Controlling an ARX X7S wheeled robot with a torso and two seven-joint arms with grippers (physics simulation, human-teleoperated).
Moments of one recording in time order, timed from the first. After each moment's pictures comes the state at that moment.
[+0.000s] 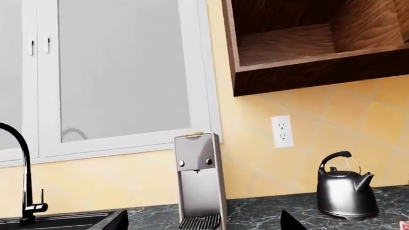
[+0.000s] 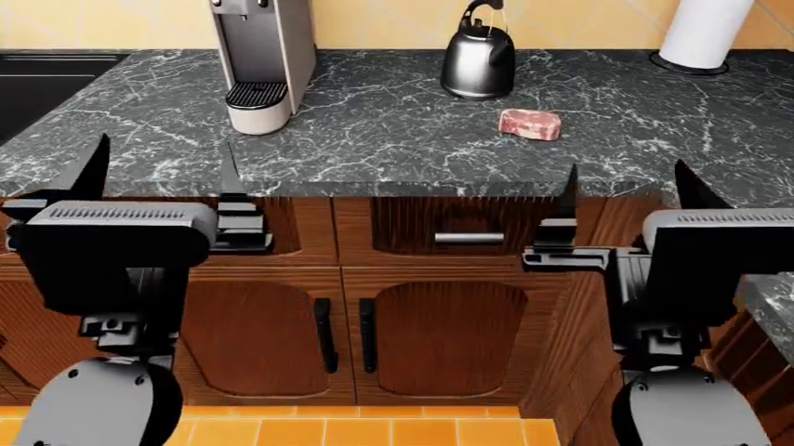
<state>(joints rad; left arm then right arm) -0.37 -0.21 0.04 0.68 -0.07 -0.58 -0.15 0.35 0.23 -0.07 -0.73 0.01 0.75 0.20</state>
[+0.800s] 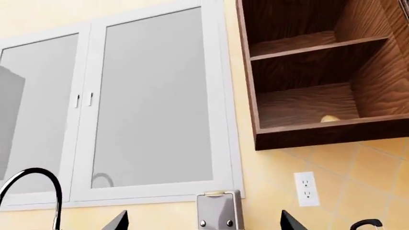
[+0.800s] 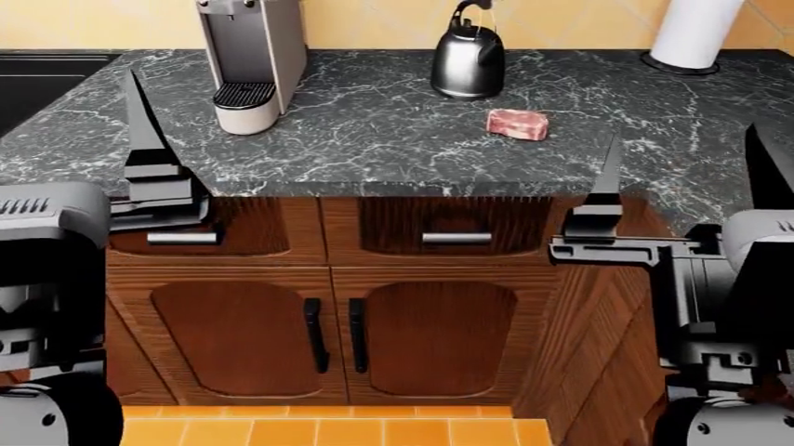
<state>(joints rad) -0.44 -0.23 -0.03 0.96 -0.08 -0.76 -0.20 0.40 0.26 -0.05 -0.99 0.02 0.91 0.21</state>
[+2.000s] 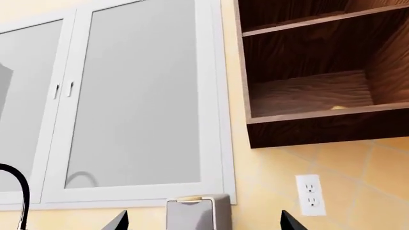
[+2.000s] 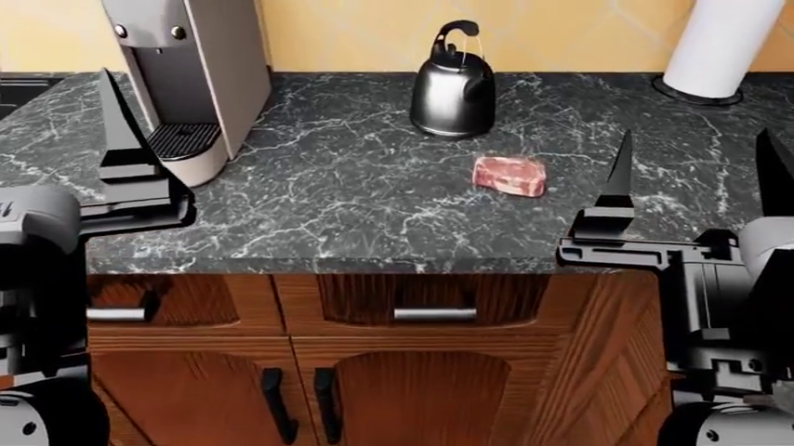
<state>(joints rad) -0.43 -0.26 -0.07 0.97 -0.12 -0.74 -0.23 0.37 0.26 -0.02 -0.99 0.06 0.88 0.23</state>
